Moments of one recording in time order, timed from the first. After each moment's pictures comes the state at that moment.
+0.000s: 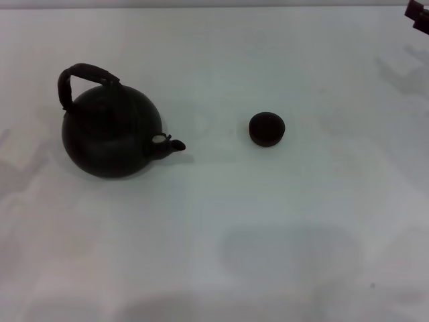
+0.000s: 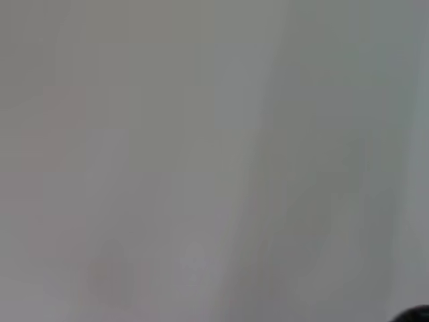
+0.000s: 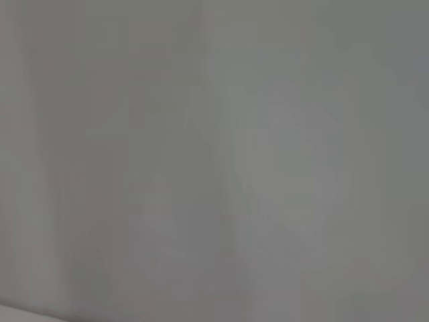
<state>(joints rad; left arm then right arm) -0.02 -2.07 0.75 0.50 -1.93 -1.45 2.24 0.35 2.00 -0.85 -0.64 1.73 1.09 -1.89</state>
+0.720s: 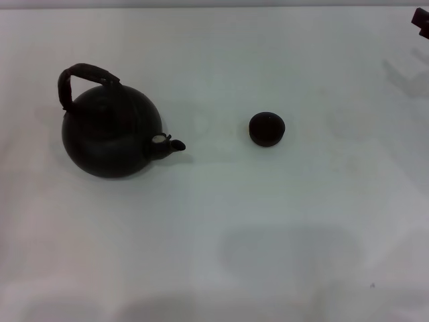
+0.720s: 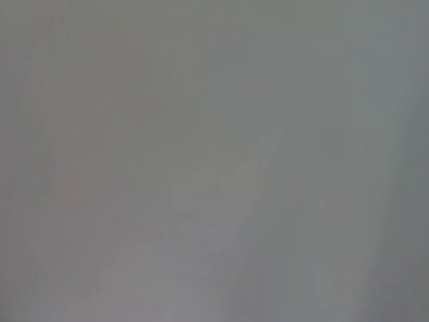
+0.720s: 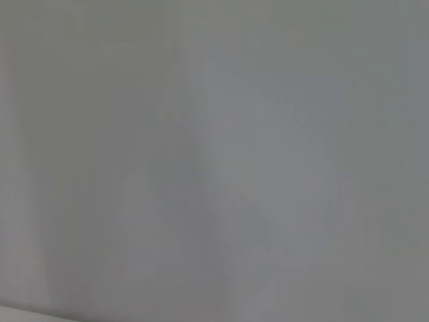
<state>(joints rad) 0.00 -2.08 0.52 0.46 -1.94 -1.43 2.27 0.34 2.00 -0.83 -0.62 1.74 1.09 -1.90</state>
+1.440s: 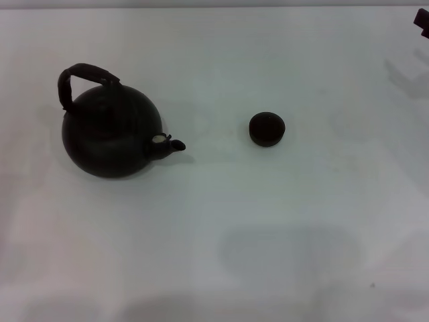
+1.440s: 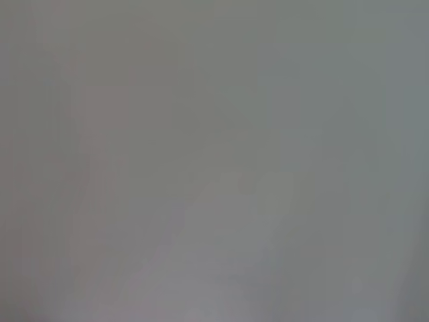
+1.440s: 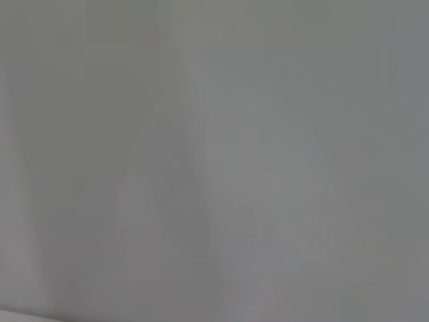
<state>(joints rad) 0.00 -2.08 0.47 0.43 -1.94 -1.42 2.29 0.34 2.00 -0.82 -0.61 1.74 1.09 -1.90</state>
